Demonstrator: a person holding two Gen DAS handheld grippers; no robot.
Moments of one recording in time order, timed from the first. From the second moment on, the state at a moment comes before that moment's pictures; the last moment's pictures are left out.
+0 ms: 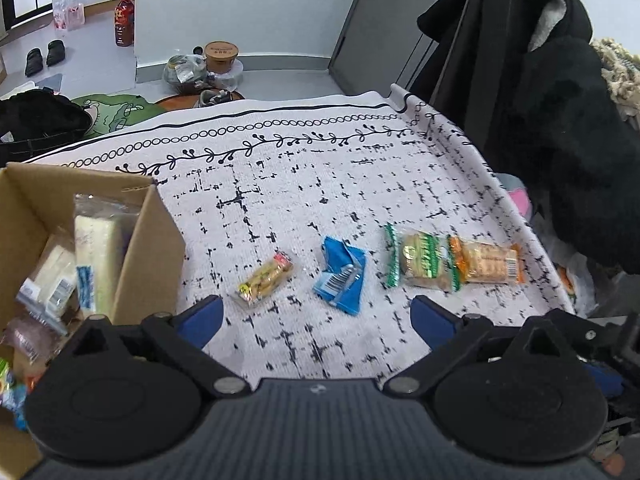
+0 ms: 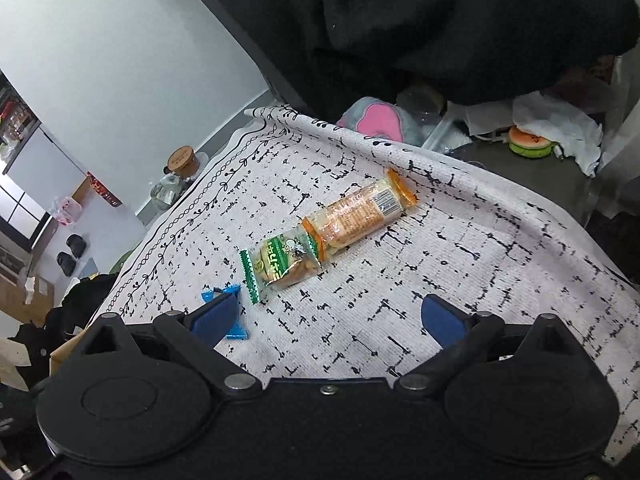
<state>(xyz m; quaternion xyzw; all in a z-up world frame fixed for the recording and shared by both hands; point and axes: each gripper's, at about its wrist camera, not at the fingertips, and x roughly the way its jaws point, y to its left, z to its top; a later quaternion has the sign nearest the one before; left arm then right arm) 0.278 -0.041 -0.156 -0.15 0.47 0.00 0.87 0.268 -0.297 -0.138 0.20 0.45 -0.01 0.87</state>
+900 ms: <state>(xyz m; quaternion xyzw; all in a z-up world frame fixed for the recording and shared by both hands) 0.321 -0.020 -0.210 -0.19 0.49 -0.03 0.85 0.306 -0.292 -0.170 0.19 0.48 -0.03 0.86</state>
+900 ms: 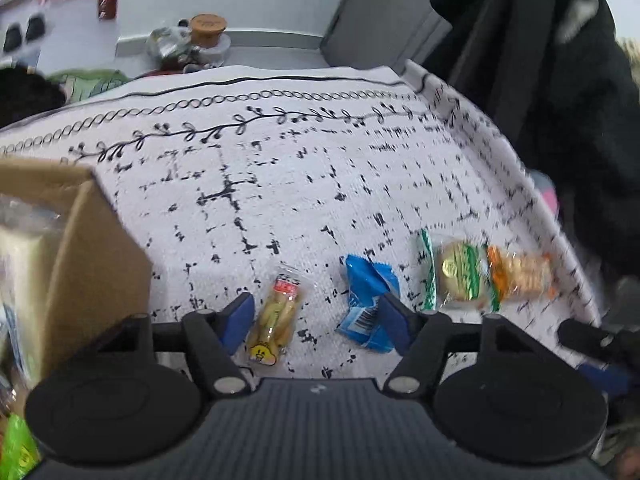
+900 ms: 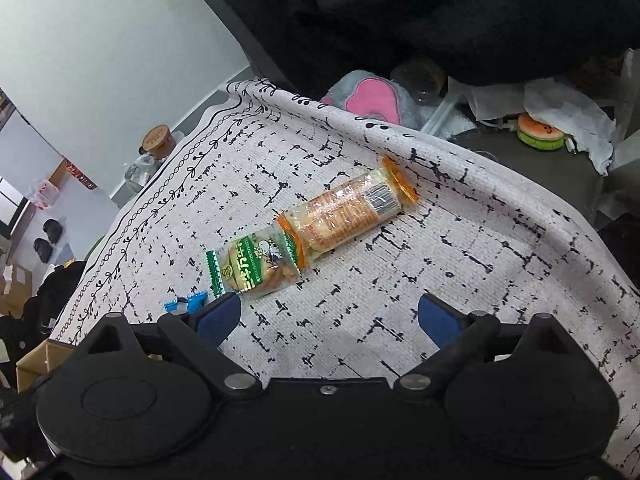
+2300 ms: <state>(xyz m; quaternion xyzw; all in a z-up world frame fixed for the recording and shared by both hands) 0.321 -0.015 -0.207 -0.22 0.44 -0.02 0.87 0.364 -0.302 -0.218 0.23 0.45 -0.20 0.84</state>
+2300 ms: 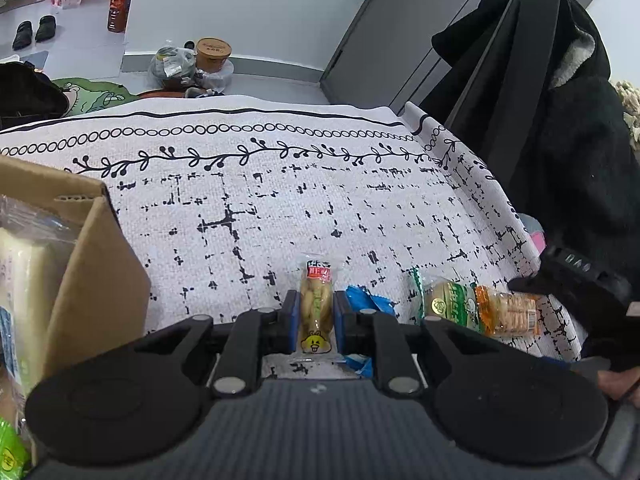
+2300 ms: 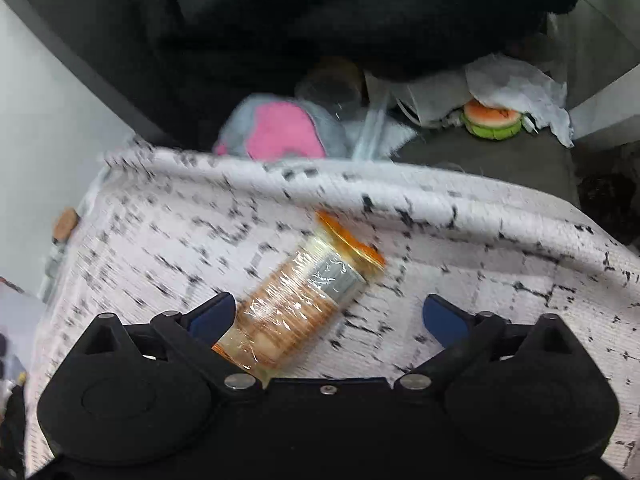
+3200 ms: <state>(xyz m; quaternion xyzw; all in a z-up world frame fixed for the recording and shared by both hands) 0.305 -0.027 -0.194 -0.22 0.44 -0.05 0.87 0.317 -0.316 -0.196 0.23 0.49 -0.17 0.83</state>
